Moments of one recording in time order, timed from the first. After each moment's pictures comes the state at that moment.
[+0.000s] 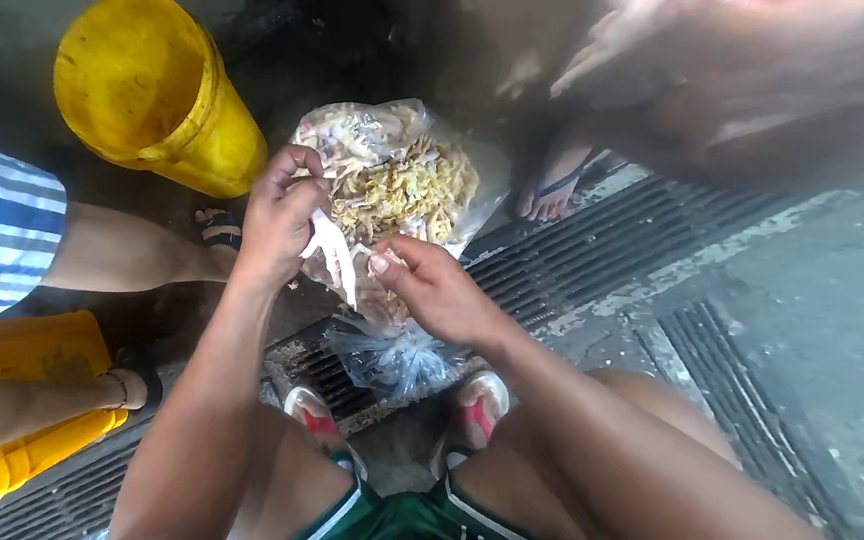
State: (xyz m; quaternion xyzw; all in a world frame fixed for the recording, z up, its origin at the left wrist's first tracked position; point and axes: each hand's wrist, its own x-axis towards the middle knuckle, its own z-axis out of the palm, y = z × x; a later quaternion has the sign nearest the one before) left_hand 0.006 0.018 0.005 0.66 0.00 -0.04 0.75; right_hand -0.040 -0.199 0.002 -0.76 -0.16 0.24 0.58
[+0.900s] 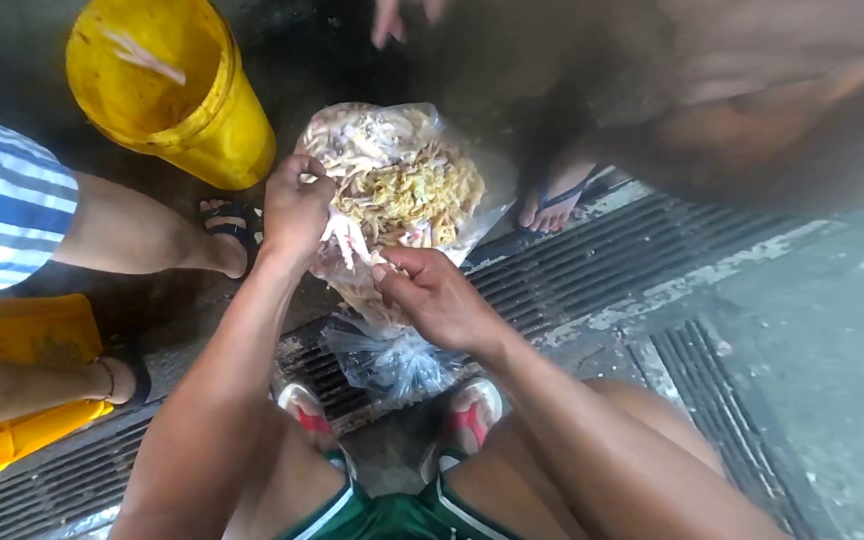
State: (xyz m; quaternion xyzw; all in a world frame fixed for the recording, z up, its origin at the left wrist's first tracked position) left_hand 0.013 0.012 -0.011 0.79 0.21 -0.02 0.58; right_hand -0.044 -0.190 0.002 -0.73 -0.17 0.28 0.60
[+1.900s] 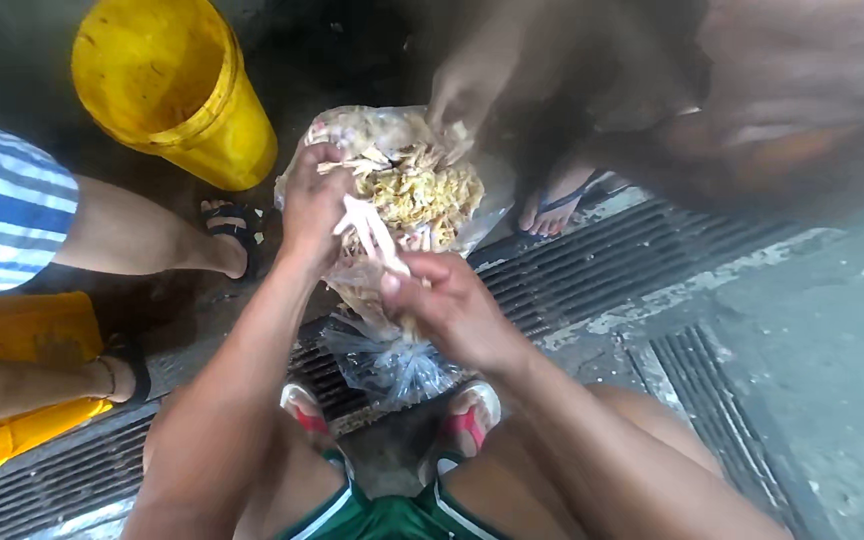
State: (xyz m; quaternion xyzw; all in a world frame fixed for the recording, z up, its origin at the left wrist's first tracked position) left_hand 0.011 -0.009 -0.002 0.68 0.18 0.02 0.71; right_hand -0.060 -0.196 0.017 -0.63 -0.18 0.26 0.71
